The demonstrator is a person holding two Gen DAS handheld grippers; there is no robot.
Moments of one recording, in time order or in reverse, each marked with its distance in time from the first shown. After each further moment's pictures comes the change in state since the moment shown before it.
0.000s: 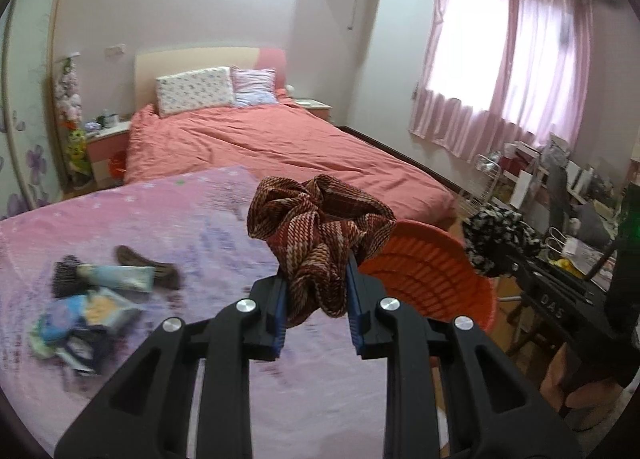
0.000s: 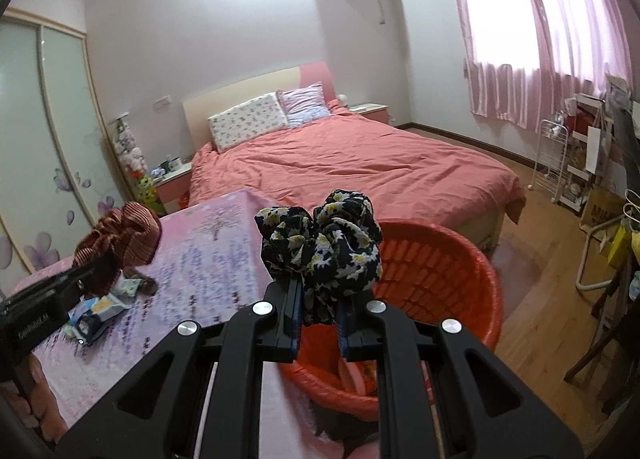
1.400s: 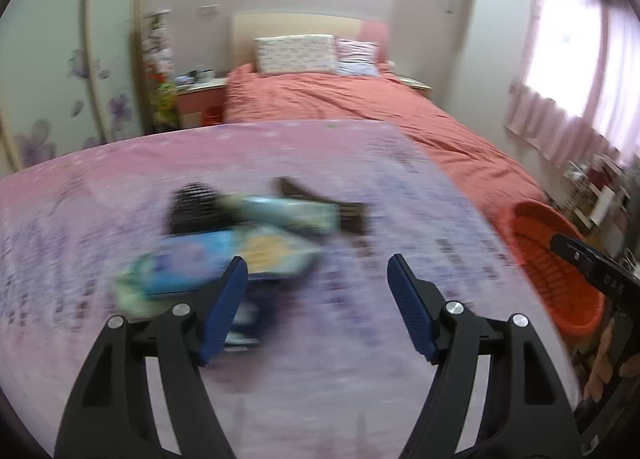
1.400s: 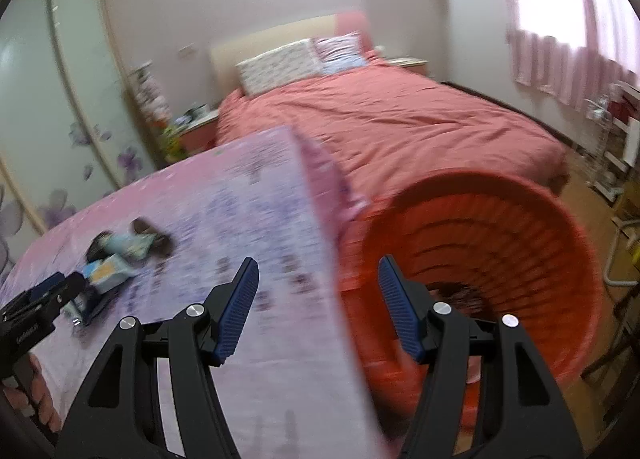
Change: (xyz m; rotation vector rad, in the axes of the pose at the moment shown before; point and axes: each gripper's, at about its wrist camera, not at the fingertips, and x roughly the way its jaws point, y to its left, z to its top) left arm -0.018 0.166 -0.053 -0.166 0.088 0.348; right arm 0.062 0.068 -0.027 -0.070 0.198 0.118
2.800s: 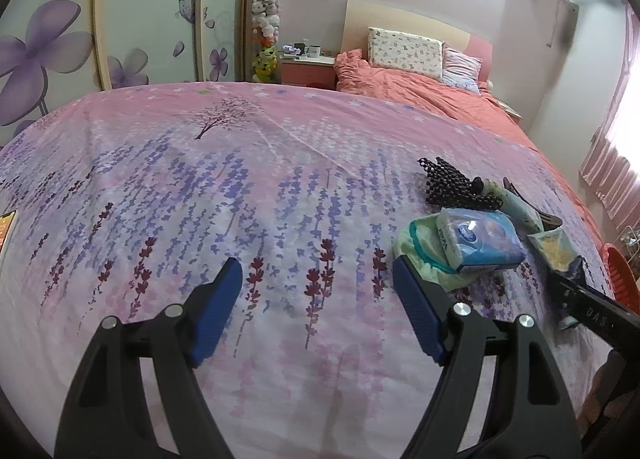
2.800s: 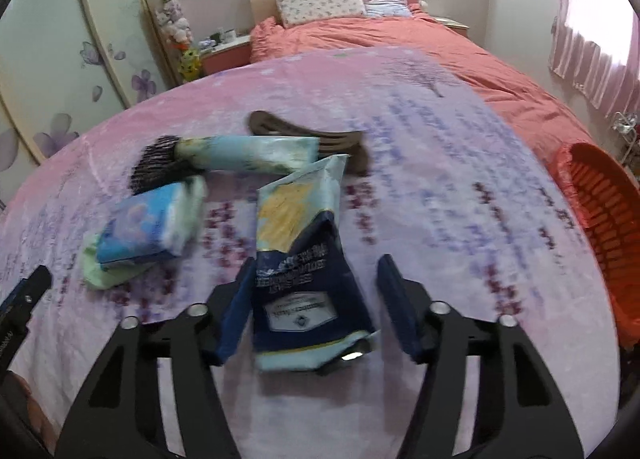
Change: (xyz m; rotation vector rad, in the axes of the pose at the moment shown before) left arm -0.020 0.187 -0.040 -0.238 0.039 0.204; right arm 0.073 0.181 -0.042 -0.105 0.216 -0.053
